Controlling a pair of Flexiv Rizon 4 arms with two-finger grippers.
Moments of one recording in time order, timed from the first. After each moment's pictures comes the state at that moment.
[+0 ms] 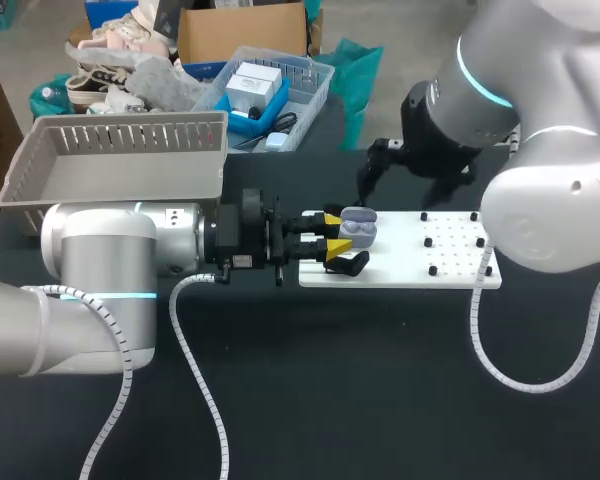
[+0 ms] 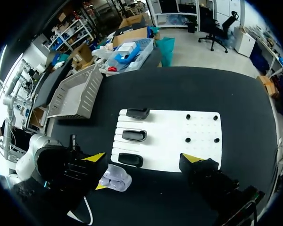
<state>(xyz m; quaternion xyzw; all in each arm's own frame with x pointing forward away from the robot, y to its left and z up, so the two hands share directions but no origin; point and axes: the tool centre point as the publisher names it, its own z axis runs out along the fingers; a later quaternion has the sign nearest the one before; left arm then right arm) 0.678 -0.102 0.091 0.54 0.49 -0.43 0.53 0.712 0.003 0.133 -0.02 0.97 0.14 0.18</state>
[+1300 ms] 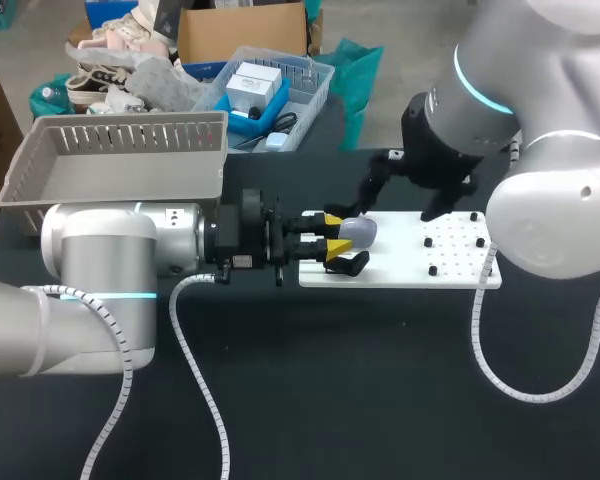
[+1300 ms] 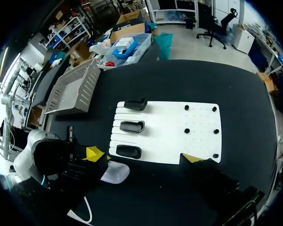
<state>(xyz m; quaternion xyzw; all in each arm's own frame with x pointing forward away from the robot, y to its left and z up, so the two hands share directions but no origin) 0.678 -0.102 0.091 0.54 0.49 -0.43 0.53 0.694 0.000 0.128 -0.02 0.98 0.13 0.16</state>
